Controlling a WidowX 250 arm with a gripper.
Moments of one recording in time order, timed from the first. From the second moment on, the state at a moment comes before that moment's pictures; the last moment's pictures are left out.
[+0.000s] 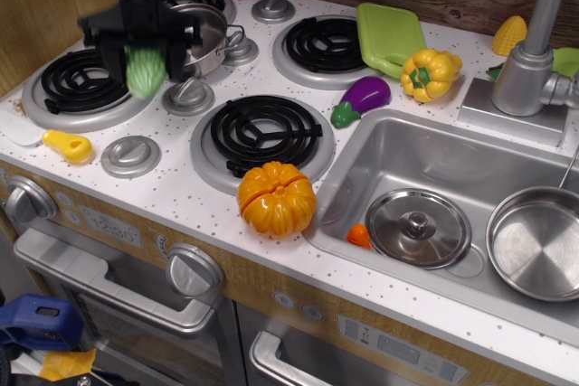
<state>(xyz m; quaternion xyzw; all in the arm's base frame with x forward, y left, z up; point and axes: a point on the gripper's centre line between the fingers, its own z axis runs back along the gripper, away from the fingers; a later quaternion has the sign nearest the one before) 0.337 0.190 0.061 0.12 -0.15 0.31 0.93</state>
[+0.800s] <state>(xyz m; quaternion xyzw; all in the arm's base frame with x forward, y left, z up) 0.389 0.225 0.059 0.12 -0.23 0.22 0.94</state>
